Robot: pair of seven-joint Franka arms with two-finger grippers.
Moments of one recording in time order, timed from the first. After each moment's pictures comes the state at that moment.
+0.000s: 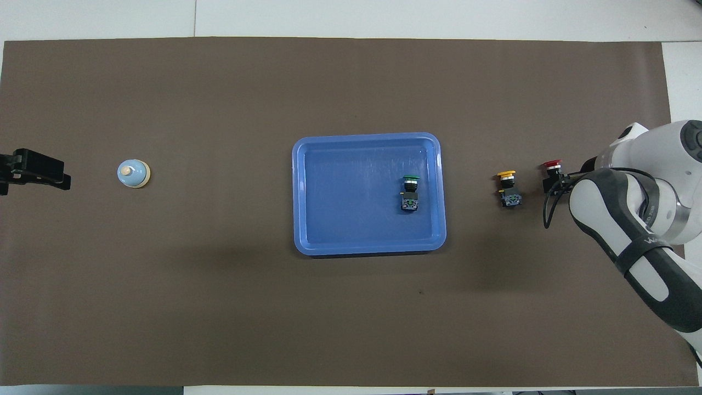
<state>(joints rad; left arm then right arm) 0.02 0.00 -0.01 -1.60 -0.01 1.51 0.00 -0.06 0.27 -0.09 -2.09 0.05 2.33 -0.26</state>
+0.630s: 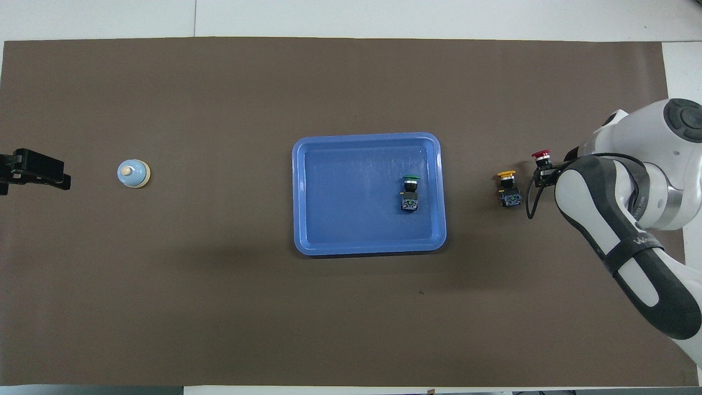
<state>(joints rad) 0.02 0.00 -0.01 -1.60 -0.01 1.51 0.00 0.04 0.25 -0.06 -1.96 0.06 2.12 -0.09</state>
